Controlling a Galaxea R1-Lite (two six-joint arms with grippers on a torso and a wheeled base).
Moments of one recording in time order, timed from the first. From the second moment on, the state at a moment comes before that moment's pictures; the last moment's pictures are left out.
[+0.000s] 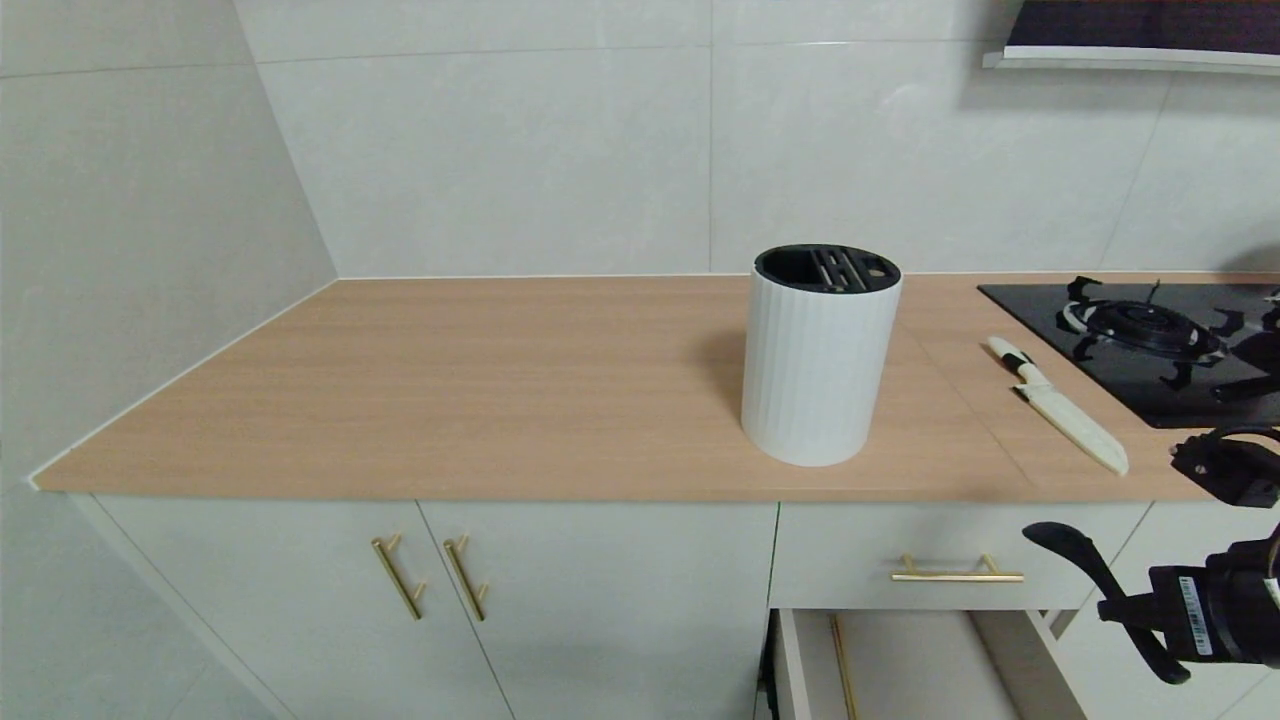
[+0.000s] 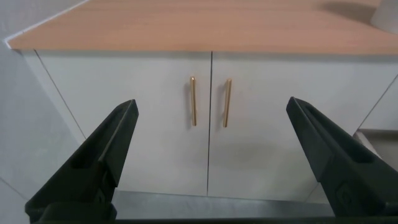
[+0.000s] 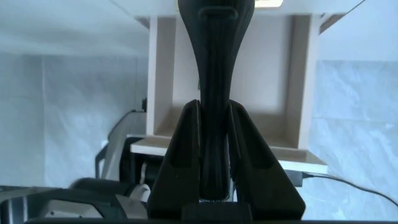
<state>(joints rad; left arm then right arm) 0.00 0.00 0.00 0.00 0.03 -0.01 0.19 1.30 -0.64 0.21 0.03 0.21</state>
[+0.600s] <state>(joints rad) 0.00 0.00 0.00 0.00 0.03 -0.01 0.23 1.38 -0.54 0.09 0.03 0.21</state>
